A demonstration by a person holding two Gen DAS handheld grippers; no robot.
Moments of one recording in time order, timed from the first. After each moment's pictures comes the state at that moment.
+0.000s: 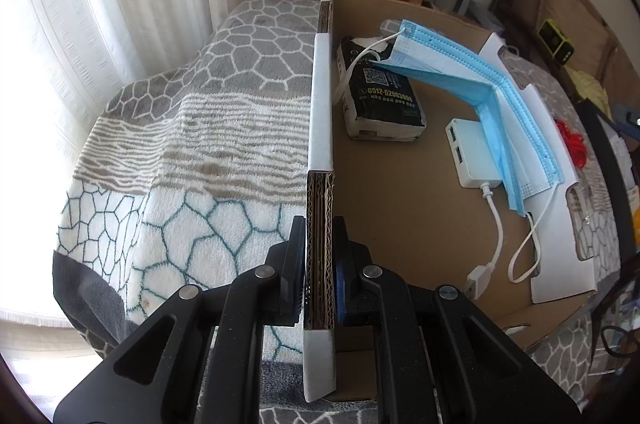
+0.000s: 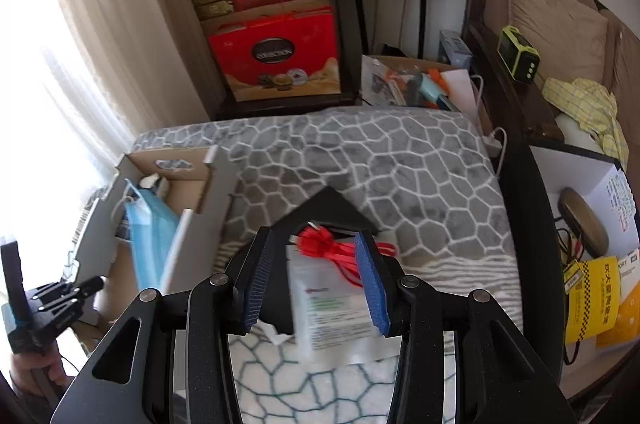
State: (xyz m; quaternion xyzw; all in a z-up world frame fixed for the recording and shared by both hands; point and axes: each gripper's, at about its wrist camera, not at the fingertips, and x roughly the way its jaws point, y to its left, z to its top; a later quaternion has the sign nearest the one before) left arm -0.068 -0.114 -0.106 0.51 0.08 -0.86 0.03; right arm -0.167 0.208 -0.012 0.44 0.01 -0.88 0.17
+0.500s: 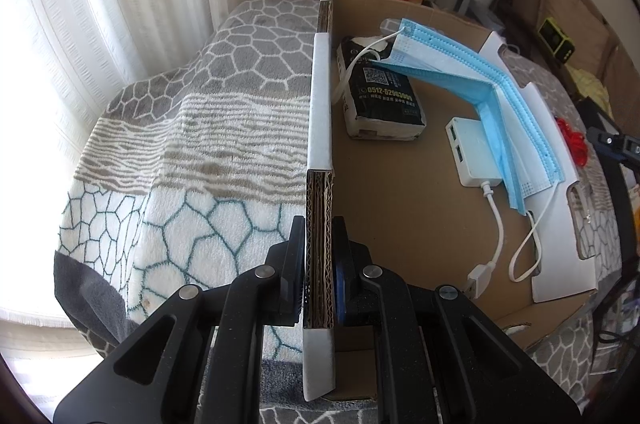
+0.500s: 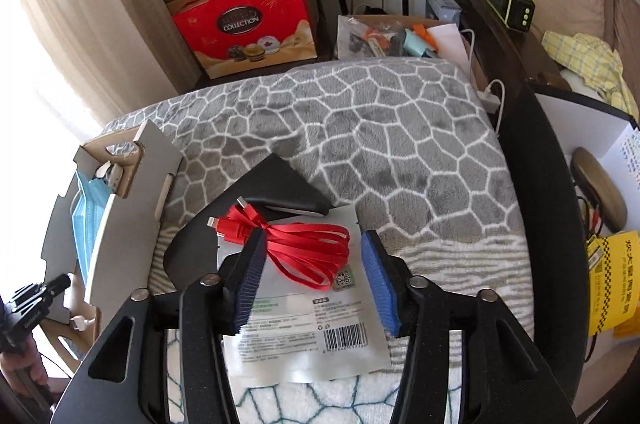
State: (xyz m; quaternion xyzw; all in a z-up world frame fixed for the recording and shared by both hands) left arm -0.069 -0.115 -0.106 0.51 0.08 -0.86 0.03; right arm -0.201 0.243 -0.066 0.49 -0.02 -0.86 0.16
